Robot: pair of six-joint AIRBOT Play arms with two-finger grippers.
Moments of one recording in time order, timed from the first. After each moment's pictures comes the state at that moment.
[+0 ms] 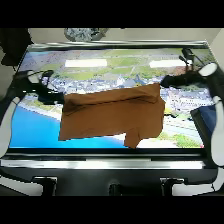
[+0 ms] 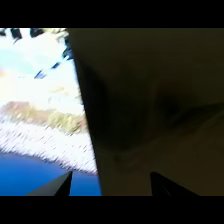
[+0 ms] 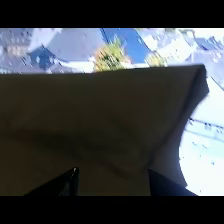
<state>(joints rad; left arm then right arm) 0.05 -1.68 1.59 1.45 -1.41 -1.52 -0.23 -1.60 1.61 -1.09 1.15 1.11</state>
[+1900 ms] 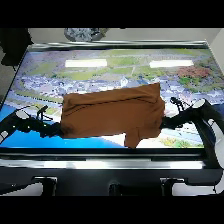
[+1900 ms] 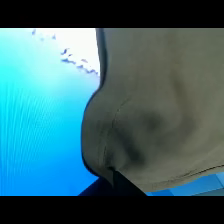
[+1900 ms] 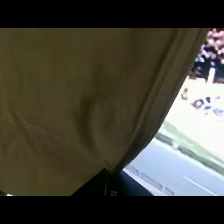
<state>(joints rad) 0.23 -1.37 0.81 1.07 -1.16 -1.31 -0.31 -1.57 1.06 -1.08 1.26 1.03</state>
